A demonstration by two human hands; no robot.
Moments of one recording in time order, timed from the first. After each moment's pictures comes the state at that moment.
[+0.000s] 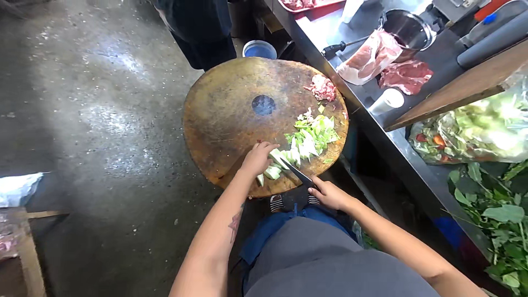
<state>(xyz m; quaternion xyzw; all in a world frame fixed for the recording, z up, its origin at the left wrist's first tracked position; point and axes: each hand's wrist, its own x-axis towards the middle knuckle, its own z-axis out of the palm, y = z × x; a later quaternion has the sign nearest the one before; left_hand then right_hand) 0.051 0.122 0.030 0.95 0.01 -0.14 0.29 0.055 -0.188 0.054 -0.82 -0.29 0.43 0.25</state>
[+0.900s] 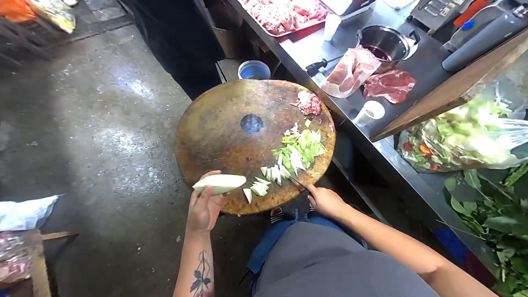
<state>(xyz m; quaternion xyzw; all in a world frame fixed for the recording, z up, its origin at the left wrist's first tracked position) -0.056 0.135 0.100 0.54 0.14 0.17 0.81 0.083 -0.200 0.072 -0.88 -0.24 0.41 0.07</state>
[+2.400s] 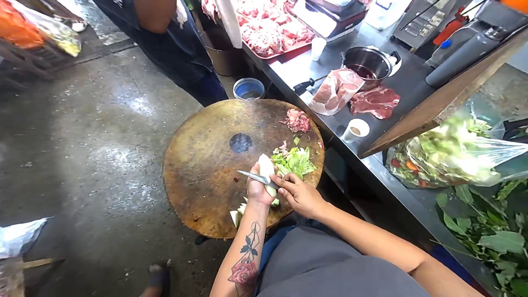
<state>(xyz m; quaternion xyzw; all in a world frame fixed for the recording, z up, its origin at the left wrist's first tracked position) 0.112 -0.010 0.124 0.18 0.31 0.06 0.93 0.134 -0.168 0.128 -0.84 -0.36 0.21 0.35</state>
